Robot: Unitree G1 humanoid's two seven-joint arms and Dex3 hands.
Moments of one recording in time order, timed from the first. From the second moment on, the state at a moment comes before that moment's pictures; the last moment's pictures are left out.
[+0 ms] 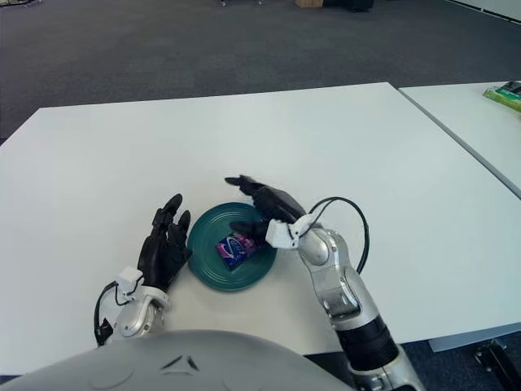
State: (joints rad) left arm 0.52 -0.12 -0.28 -0.20 -0.06 -0.18 0.08; right arm 0.09 -0.21 0.22 -0.36 -0.41 0.16 0.39
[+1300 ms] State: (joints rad) left arm 0.62 -0.11 -0.29 -0.32 -0.08 -0.10 0.10; right arm 0.39 0.06 -0.04 -0.41 0.07 0.28 0.15
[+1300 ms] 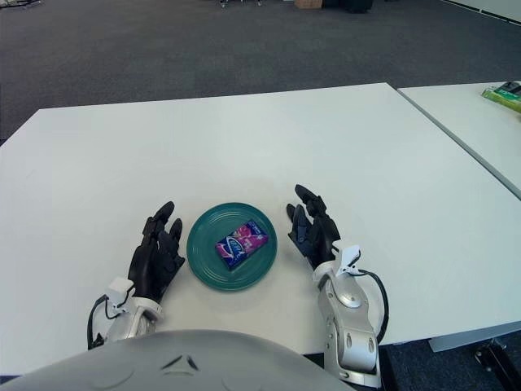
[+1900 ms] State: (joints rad) left arm 0.64 -0.10 -0.28 -0.33 -0.08 -0.09 0.07; right arm 0.44 0.04 0.07 -0.35 0.04 0.15 0.12
